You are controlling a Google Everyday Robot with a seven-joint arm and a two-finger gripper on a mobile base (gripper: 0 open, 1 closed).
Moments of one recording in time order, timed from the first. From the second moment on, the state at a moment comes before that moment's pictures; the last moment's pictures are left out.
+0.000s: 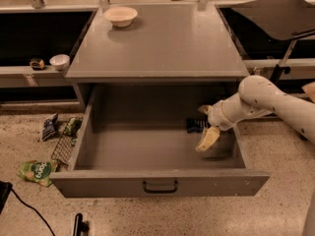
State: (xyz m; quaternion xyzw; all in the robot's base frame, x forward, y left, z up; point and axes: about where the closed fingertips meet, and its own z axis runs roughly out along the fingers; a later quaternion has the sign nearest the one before) arm 0.625 -0.156 0.619 -0.61 0.73 0.16 0.27
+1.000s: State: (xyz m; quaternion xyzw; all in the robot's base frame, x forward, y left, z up) arm 0.643 -0.161 0.590 -0.61 0.73 0.17 0.26
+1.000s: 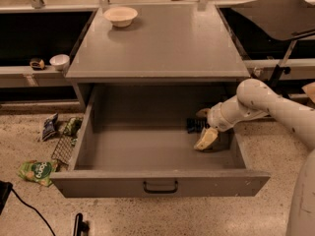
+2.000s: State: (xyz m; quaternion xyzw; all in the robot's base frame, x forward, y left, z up) arm 0.645 -0.163 0.601 -0.60 0.73 0.17 0.26
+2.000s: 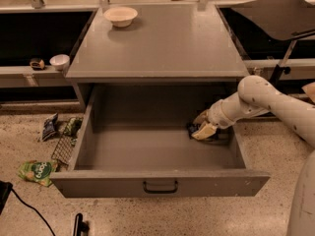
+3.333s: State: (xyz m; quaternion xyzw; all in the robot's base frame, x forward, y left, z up) arm 0.633 -0.180 0.662 -0.61 0.70 0.14 0.35
